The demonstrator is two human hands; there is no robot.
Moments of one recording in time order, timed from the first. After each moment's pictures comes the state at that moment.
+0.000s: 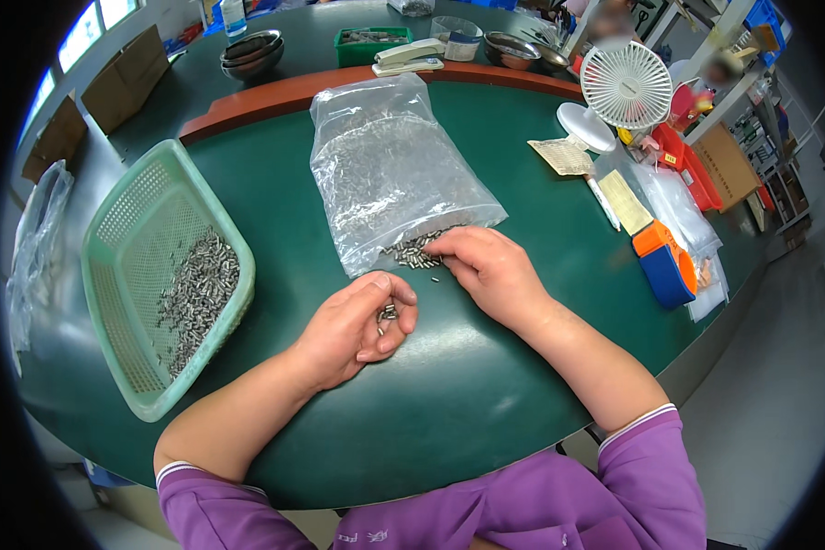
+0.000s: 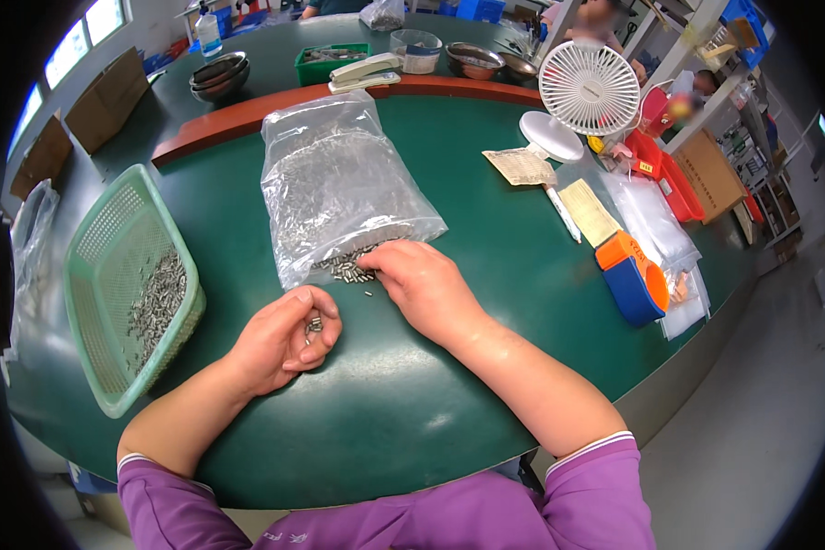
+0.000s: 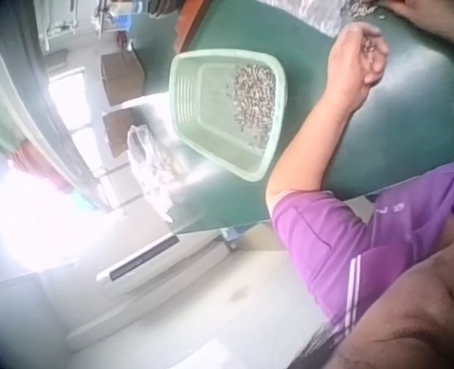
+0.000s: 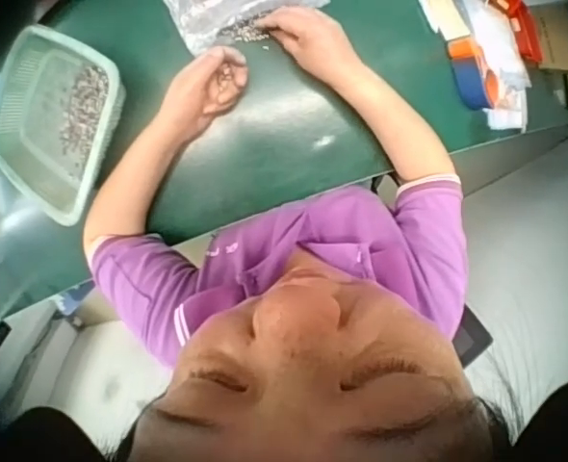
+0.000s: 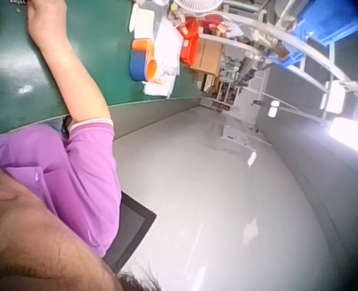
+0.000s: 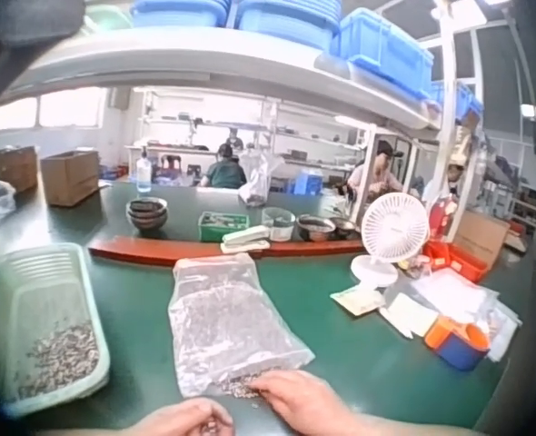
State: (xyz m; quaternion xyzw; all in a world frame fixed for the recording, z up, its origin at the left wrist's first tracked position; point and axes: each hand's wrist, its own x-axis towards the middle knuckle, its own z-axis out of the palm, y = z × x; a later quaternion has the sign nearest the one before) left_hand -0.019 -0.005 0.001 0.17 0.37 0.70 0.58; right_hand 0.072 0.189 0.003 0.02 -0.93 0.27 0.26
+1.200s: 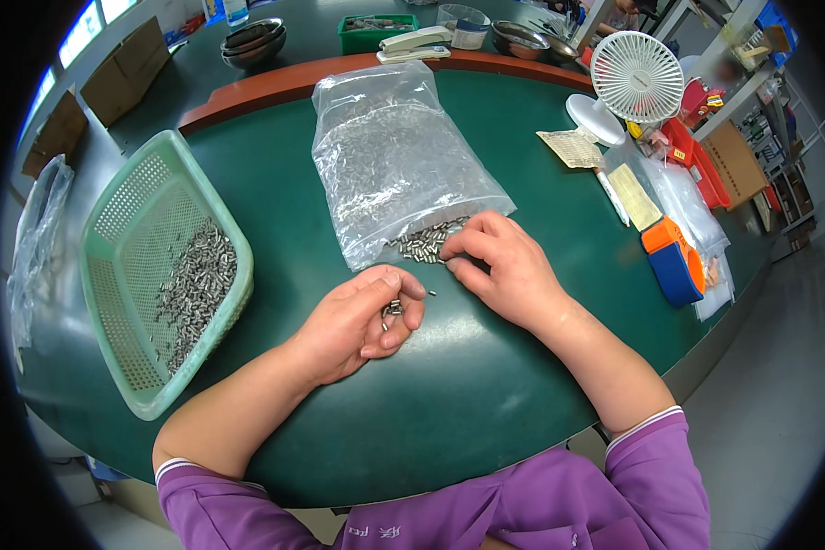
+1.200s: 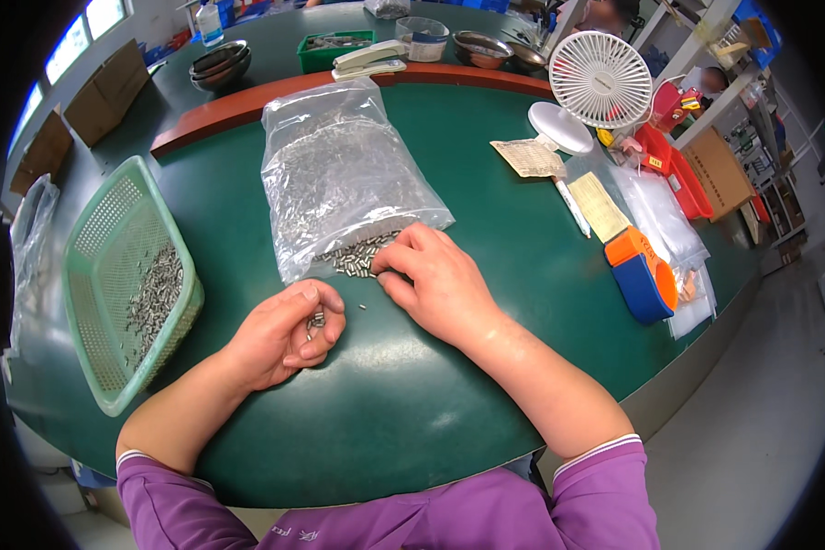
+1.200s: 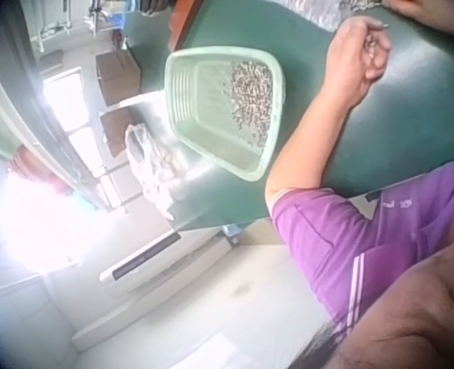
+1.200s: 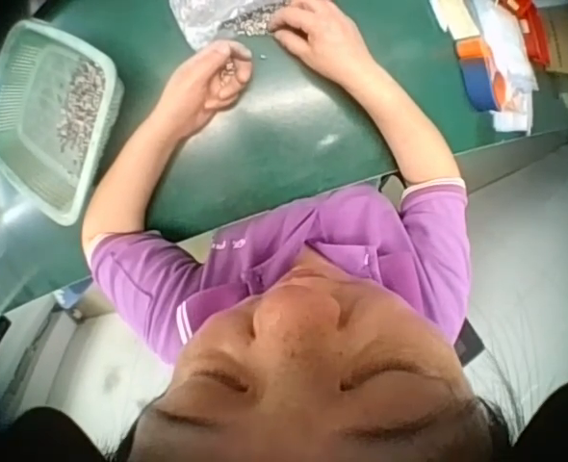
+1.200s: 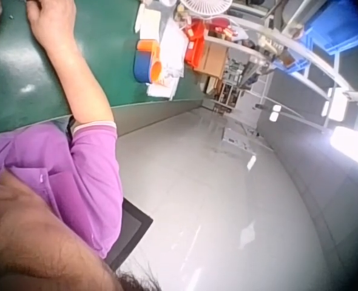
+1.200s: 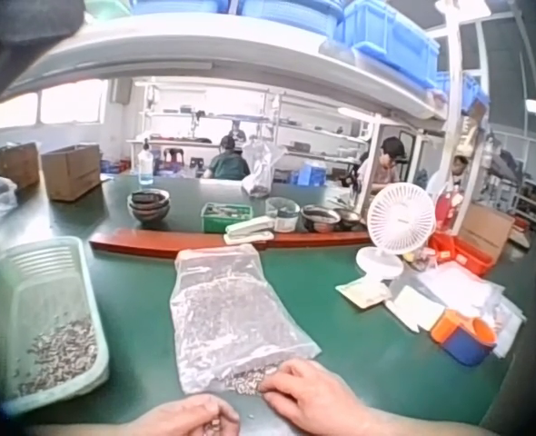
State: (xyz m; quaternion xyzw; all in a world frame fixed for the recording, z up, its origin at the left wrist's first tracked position) left_hand -0.021 -0.003 0.004 0.17 0.37 0.69 0.60; right_hand 0.080 0.190 0.012 -0.02 -0.95 0.23 0.20
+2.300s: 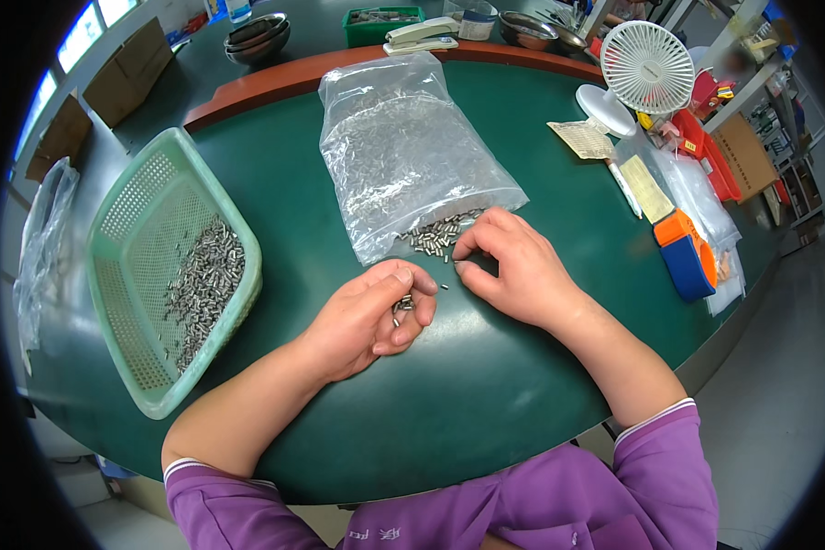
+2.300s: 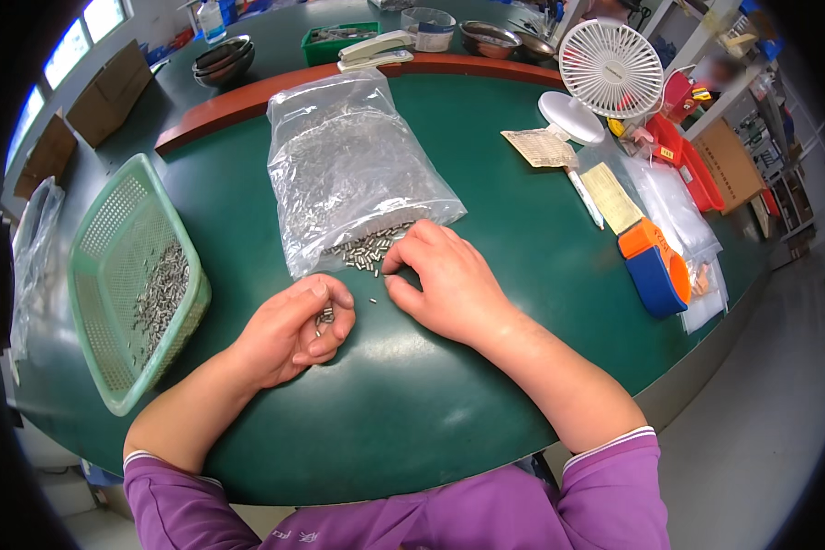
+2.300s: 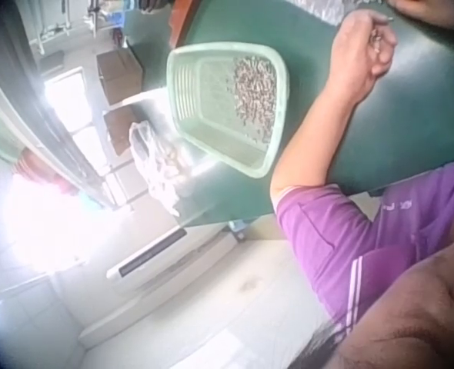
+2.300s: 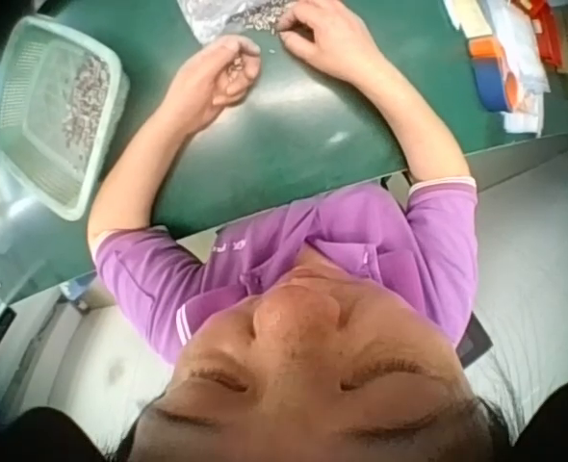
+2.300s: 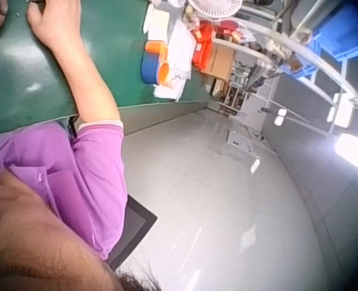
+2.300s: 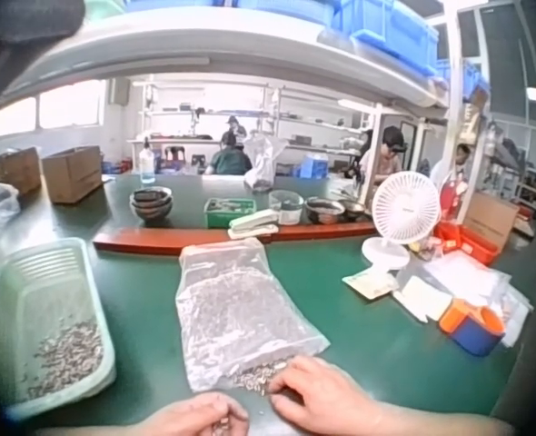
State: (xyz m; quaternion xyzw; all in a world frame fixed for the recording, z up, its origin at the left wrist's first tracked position) left_hand -0.021 -0.004 0.004 0.17 0.37 0.69 0.60; right_hand 0.082 0.186 0.017 -0.04 -0.95 0.27 0.14
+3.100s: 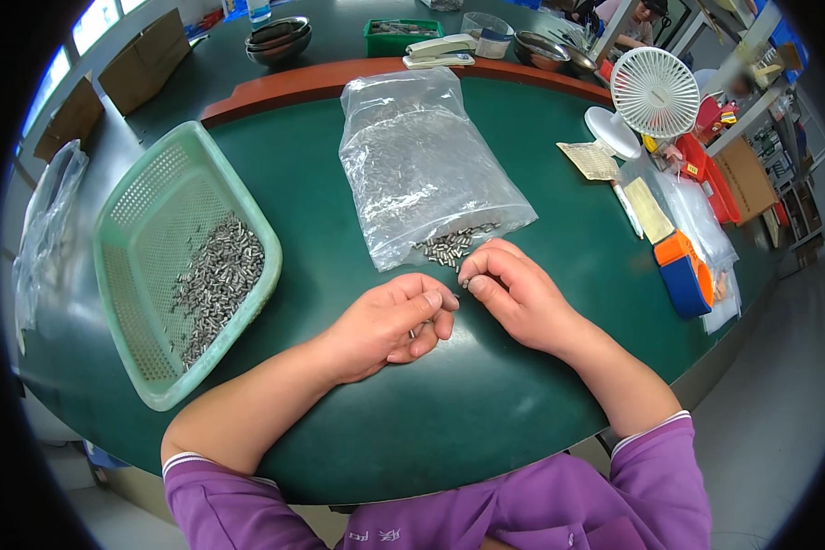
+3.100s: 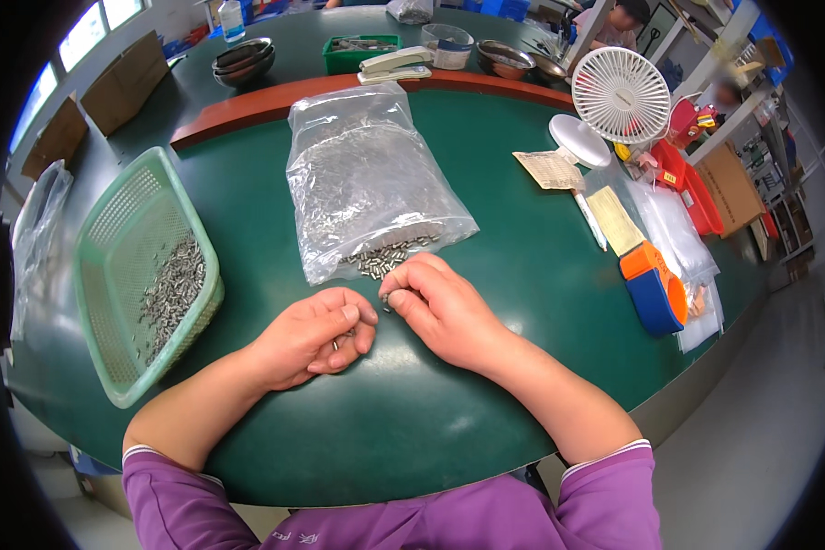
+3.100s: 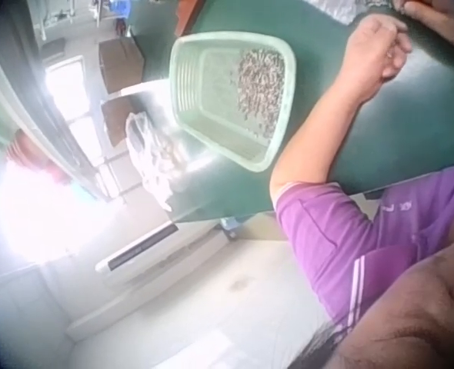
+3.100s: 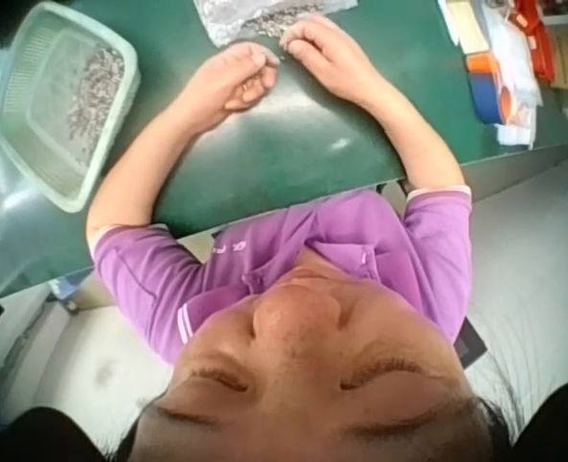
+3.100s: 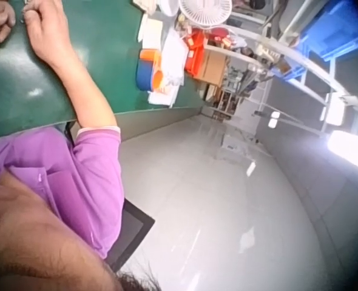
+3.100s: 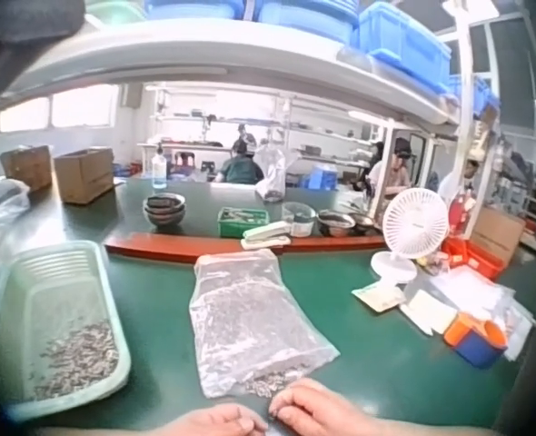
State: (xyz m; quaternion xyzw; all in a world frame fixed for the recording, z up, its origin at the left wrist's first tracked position) left_hand -0.020 -0.003 0.006 0.22 0.44 0.63 0.60; right_hand 0.087 0.175 0.016 0.00 -0.90 0.42 0.10
